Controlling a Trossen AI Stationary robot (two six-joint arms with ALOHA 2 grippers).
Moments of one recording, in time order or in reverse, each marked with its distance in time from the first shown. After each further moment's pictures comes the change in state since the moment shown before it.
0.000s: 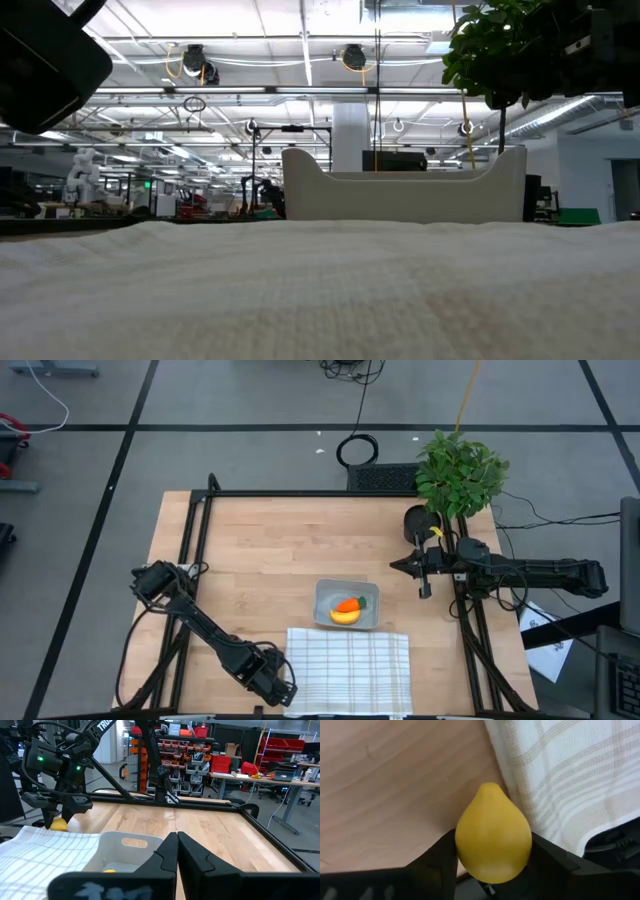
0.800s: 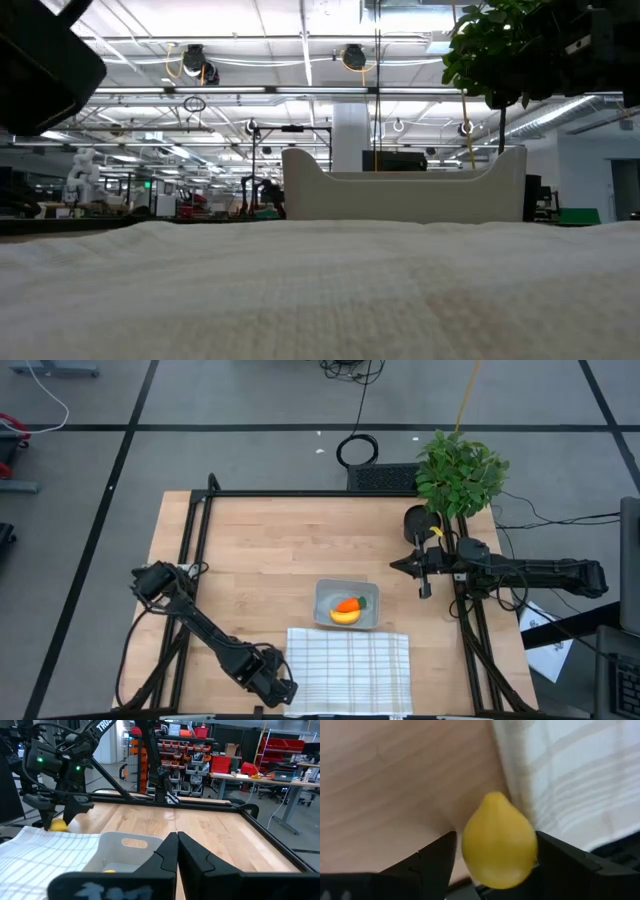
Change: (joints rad) left arm -0.011 -0.002 0.000 -0.006 -0.041 -0.068; right arm 0.000 -0.001 0.000 0.000 0.000 0.000
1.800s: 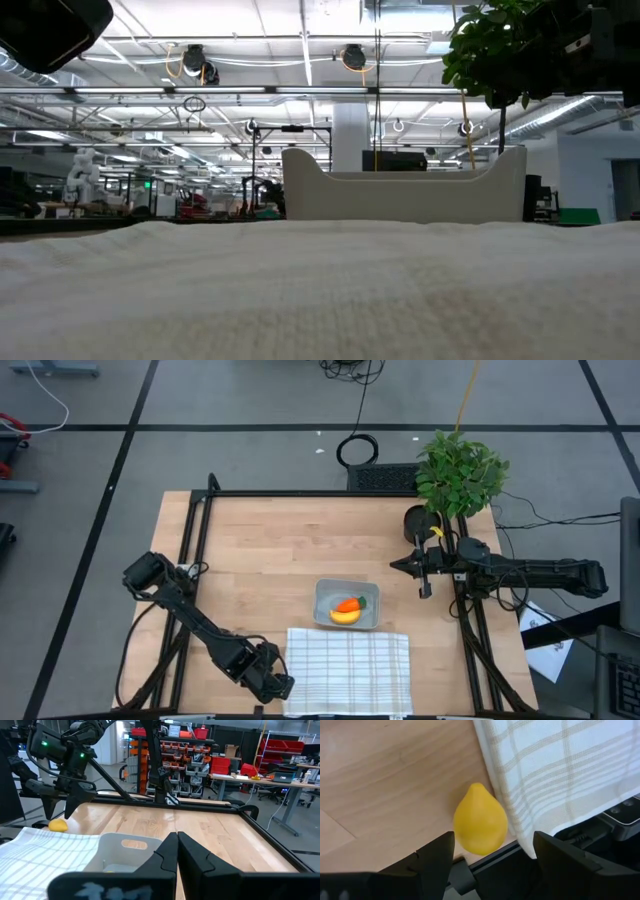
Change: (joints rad) left arm 0.003 -0.106 -0.001 -0.076 -0.040 -0.006; right arm 0.000 0.000 0.000 0.007 0.000 0.000
